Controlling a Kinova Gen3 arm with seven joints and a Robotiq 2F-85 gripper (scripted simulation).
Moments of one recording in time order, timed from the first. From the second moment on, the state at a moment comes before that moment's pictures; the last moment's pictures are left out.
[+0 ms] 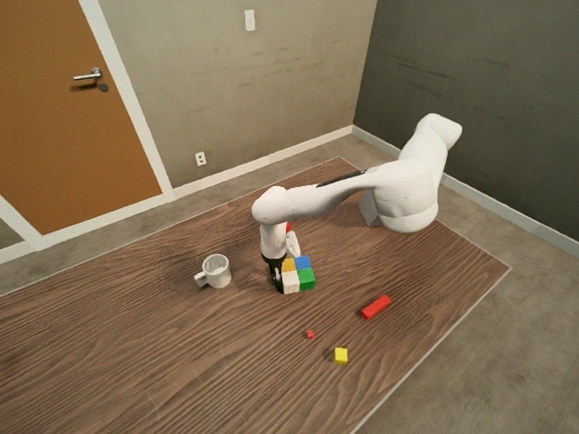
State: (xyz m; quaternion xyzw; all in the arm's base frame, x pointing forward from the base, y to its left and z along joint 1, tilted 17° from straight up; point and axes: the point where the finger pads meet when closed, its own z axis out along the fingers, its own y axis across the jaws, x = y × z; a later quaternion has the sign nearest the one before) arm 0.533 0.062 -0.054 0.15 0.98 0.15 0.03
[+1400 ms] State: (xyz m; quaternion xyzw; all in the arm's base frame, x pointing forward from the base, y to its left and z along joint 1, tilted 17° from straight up) arm 0.531 0.063 -0.063 0.15 0.98 0.15 0.03
